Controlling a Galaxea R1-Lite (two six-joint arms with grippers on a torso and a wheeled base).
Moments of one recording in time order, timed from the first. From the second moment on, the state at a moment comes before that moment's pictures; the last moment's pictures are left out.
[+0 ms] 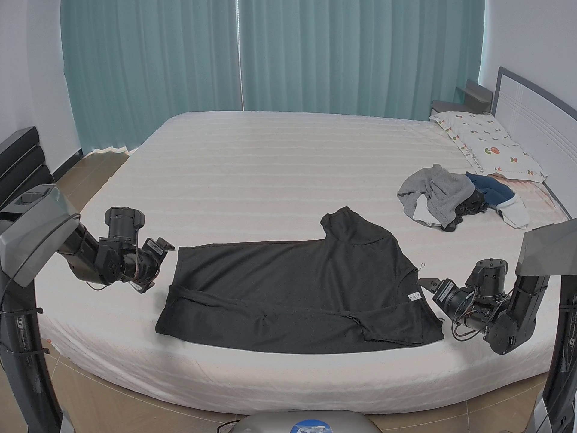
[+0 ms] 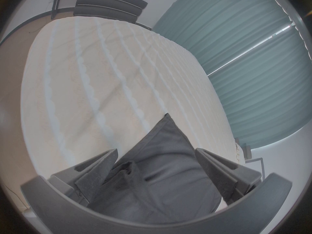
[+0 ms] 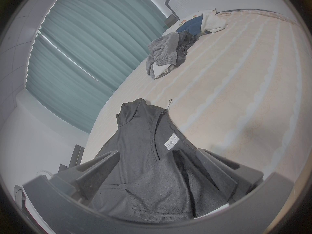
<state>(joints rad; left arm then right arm) -0.01 2.23 -1.05 -0.43 -0.03 -1.00 0.13 2.28 -0.44 -1.35 0.05 0.81</state>
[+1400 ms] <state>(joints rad) -0.19 2.20 -0.54 -0.76 0.08 -0.90 0.17 2.24 -0.38 -1.35 0.05 0.81</state>
